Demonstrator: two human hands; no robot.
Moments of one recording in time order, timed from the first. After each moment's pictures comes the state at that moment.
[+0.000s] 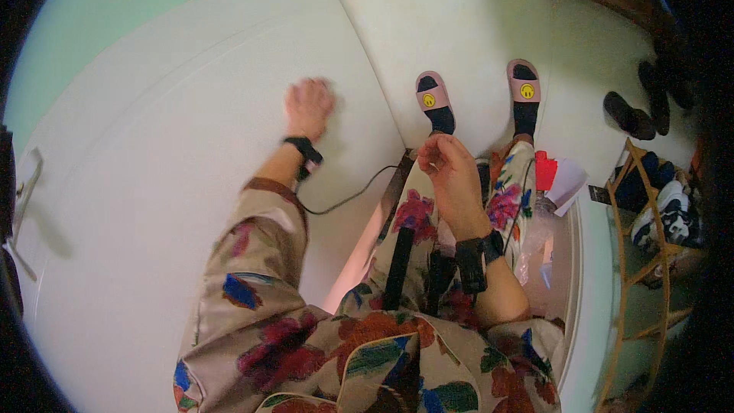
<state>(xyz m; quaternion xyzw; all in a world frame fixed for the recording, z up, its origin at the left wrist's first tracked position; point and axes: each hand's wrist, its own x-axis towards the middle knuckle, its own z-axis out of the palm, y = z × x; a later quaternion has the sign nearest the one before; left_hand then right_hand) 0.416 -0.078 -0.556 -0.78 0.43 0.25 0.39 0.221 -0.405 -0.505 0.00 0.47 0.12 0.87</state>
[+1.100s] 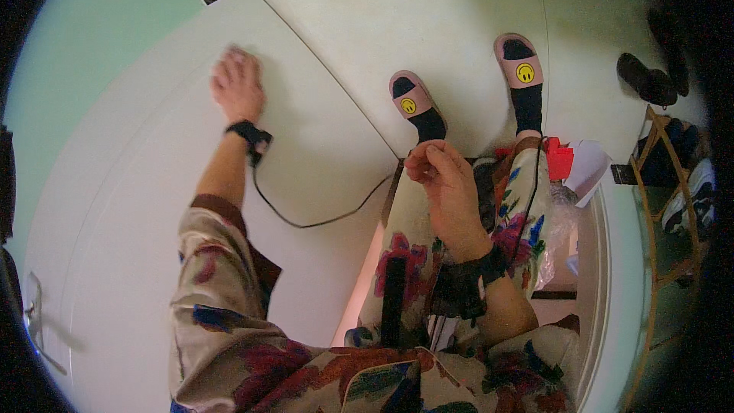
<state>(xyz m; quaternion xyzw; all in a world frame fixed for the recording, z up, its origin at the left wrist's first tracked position) 0.525 -0.128 -0.675 -0.85 0.42 0.05 0.31 0.196 -0.416 -0.575 -0.03 0.56 0.07 0.82</state>
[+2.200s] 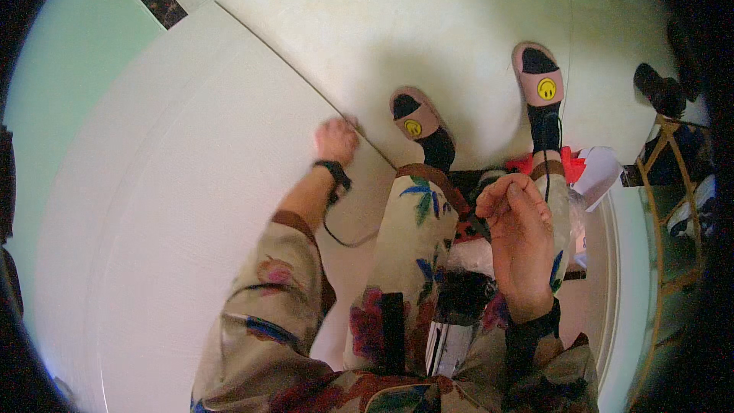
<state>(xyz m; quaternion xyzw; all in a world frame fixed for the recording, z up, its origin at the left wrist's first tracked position) 0.315 -0.104 -0.822 -0.66 0.43 0.54 0.31 0.202 -0.468 -0.584 -0.14 0.64 0.04 0.76</state>
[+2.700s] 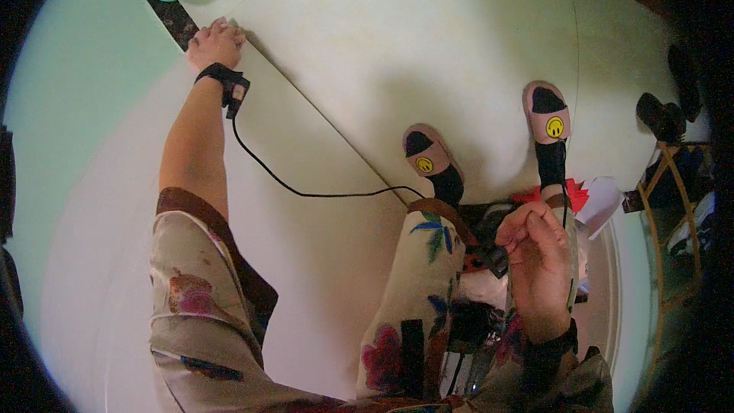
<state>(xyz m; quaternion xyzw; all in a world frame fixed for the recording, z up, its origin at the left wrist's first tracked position) 0.672 -0.193 -0.850 -0.82 0.37 0.20 0.39 0.210 -0.474 -0.591 -0.17 0.63 0.03 0.76</state>
